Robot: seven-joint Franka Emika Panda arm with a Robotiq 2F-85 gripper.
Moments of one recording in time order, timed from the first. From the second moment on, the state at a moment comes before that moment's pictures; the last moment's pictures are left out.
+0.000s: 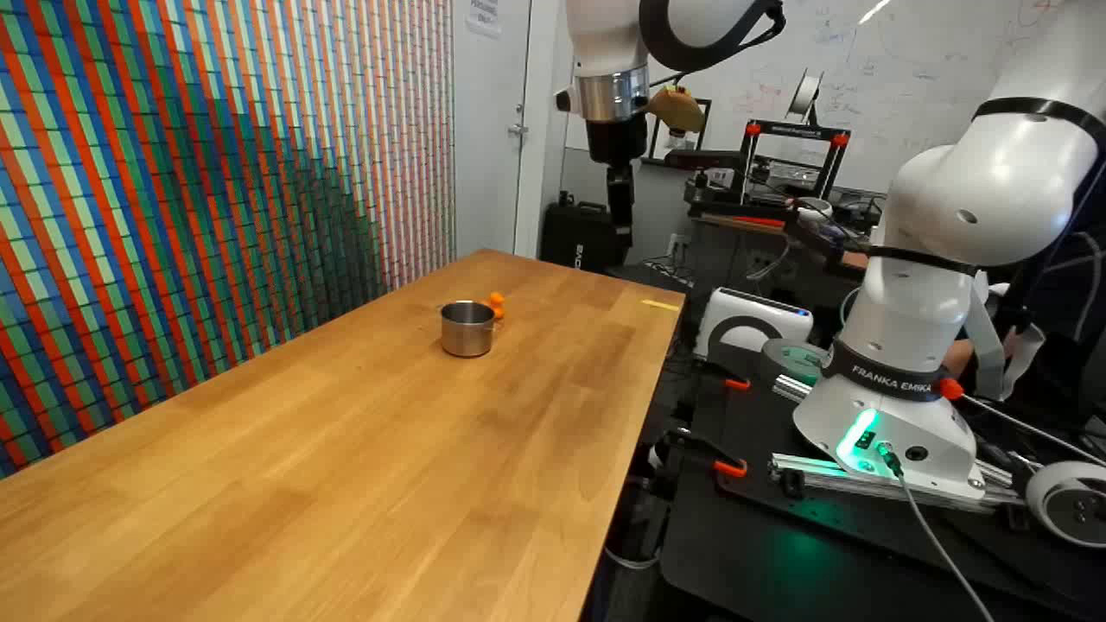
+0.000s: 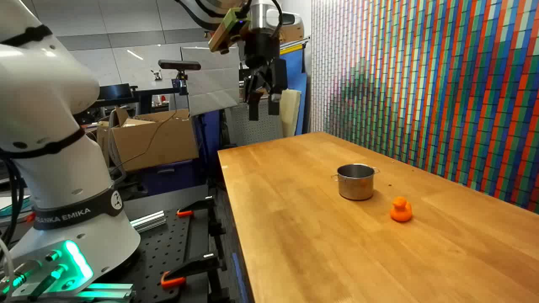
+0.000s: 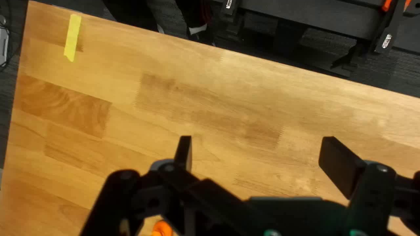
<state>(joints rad) 0.03 -0.33 0.17 -2.52 -0.24 1.98 -0.02</state>
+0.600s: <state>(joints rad) 0.03 -0.32 0.16 -2.52 -0.24 1.98 -0.02</state>
